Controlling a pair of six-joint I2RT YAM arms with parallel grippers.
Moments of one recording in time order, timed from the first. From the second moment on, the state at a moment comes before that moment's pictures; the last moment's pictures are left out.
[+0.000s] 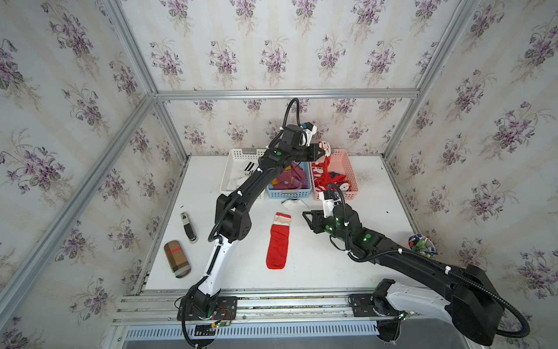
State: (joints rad) left arm -0.58 2.39 2.44 -0.42 0.53 -0.49; right arm 0.75 1.13 0.61 0.09 0.00 0.56
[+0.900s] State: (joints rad) left arm -0.57 2.44 2.38 -0.31 0.54 -0.55; right arm 0.75 1.10 0.61 0.06 0.02 0.57
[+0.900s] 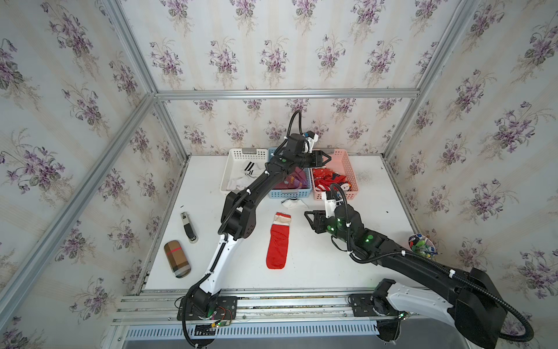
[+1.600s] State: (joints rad) left arm -0.53 1.78 1.68 -0.43 0.30 -0.38; right arm 0.74 1.19 0.80 -0.04 0.09 0.49
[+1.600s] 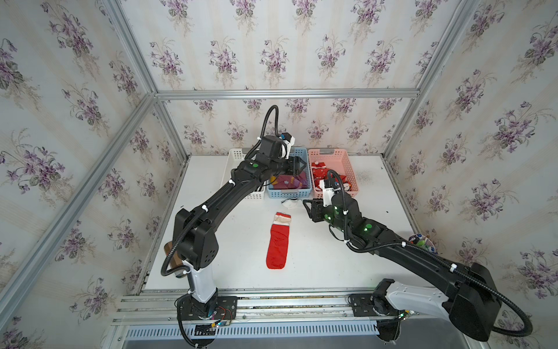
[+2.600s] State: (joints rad) left arm -0.41 1.25 0.99 -0.47 0.11 -0.38; right arm 0.80 1.59 0.75 0.11 -0.03 0.54
